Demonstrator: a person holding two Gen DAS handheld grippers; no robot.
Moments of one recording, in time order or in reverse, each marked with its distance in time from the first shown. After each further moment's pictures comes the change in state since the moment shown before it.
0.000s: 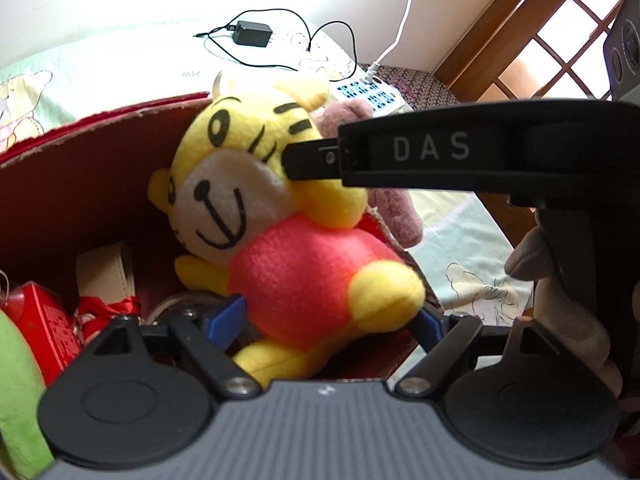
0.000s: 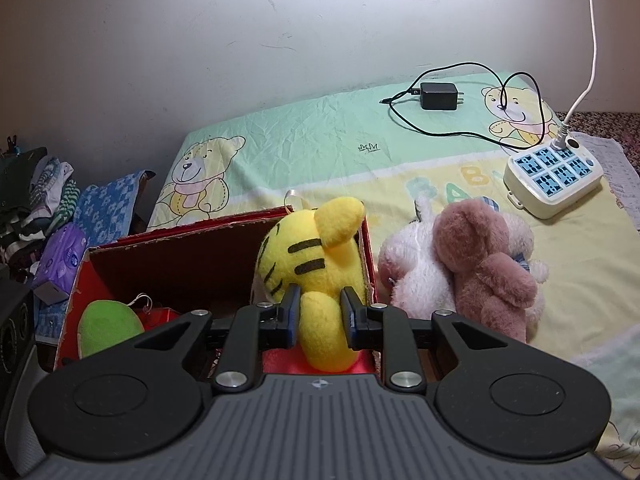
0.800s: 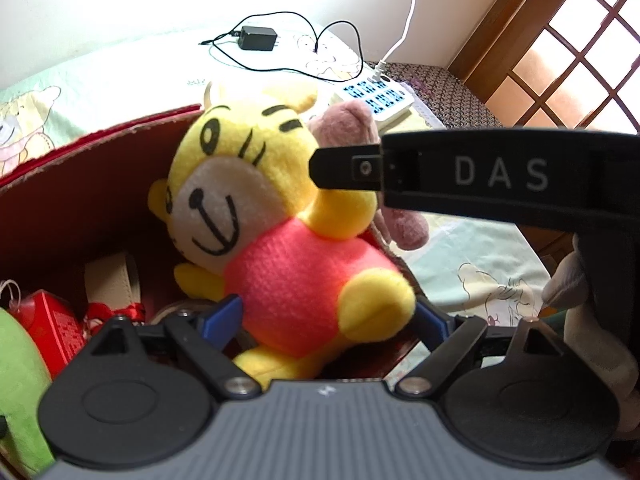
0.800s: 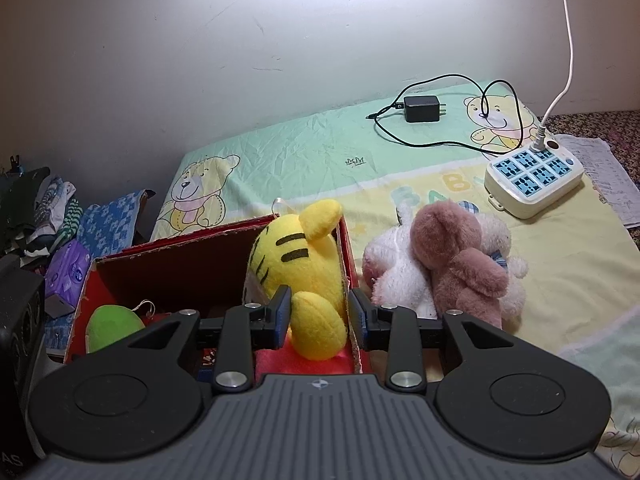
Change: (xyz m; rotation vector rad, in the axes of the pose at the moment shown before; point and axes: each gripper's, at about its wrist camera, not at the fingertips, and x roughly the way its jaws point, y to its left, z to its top) left arm 0.005 -0.027 0.000 0.016 0.000 0.078; right arm -0.024 -0.014 -0.011 0.046 -0.057 0.000
